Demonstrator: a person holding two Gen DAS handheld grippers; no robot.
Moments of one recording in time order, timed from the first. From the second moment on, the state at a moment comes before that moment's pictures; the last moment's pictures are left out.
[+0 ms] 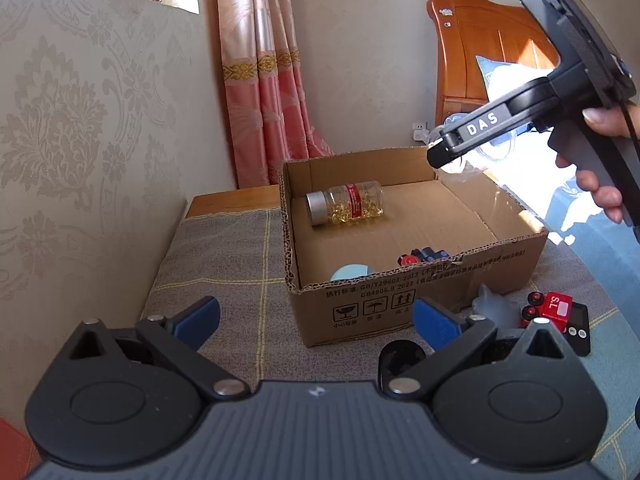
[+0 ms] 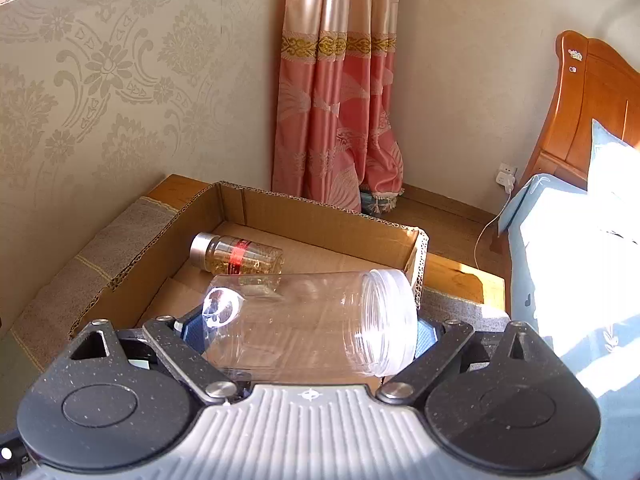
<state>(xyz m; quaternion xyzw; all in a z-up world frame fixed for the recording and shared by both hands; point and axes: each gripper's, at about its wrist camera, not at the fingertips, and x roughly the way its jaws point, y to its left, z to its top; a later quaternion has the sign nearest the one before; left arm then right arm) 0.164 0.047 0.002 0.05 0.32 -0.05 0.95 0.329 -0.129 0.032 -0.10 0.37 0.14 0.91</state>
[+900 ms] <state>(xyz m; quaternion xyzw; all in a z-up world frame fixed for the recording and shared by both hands) 0.145 0.055 -0.004 0.04 0.34 -0.06 0.94 0.235 -0.151 0.017 -0.09 0.37 0.11 0.92</state>
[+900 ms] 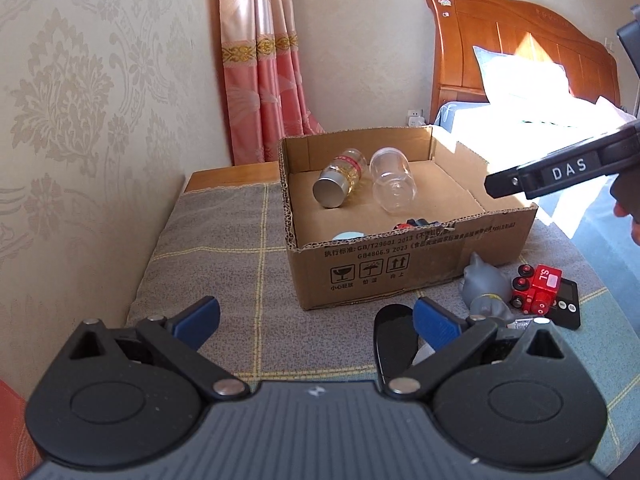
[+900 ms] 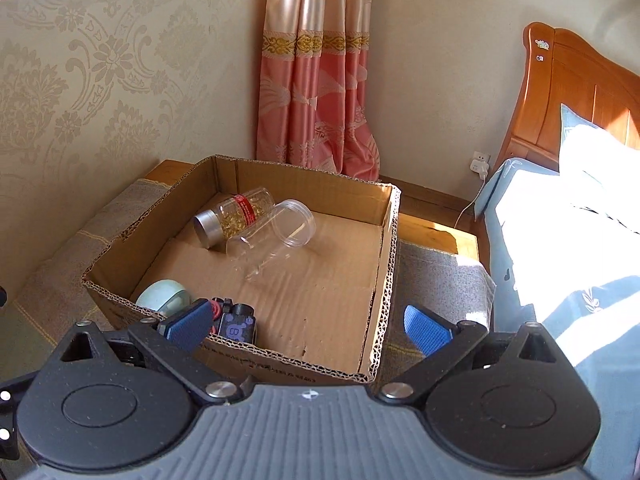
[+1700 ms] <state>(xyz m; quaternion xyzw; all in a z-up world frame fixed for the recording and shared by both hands) 0.142 0.007 -0.022 0.04 0.37 -0.15 0.92 0.132 -0.183 -0.046 -0.08 0.41 0.08 0.90</state>
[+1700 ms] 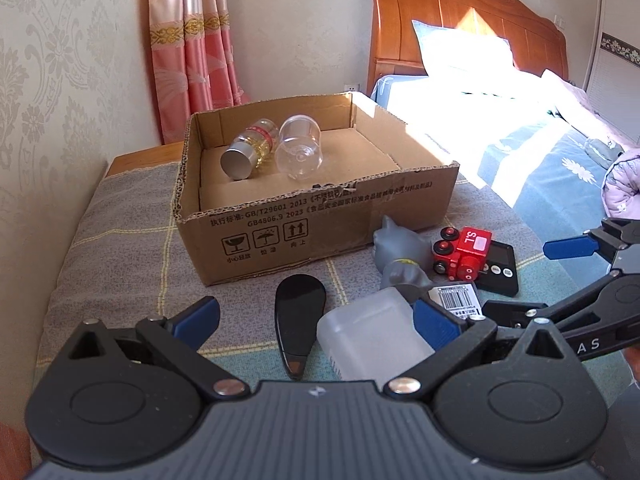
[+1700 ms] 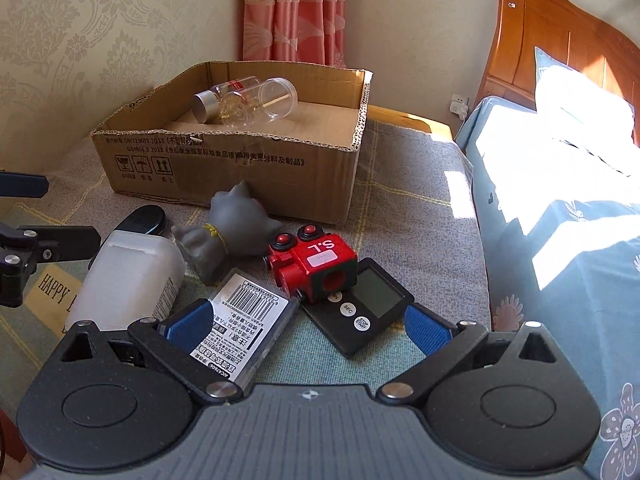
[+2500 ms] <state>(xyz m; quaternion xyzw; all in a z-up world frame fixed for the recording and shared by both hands) 0.138 0.001 -0.058 0.07 0.42 -0.15 0.89 0.117 -0.195 -0.059 -0.10 0.42 0.11 0.90</state>
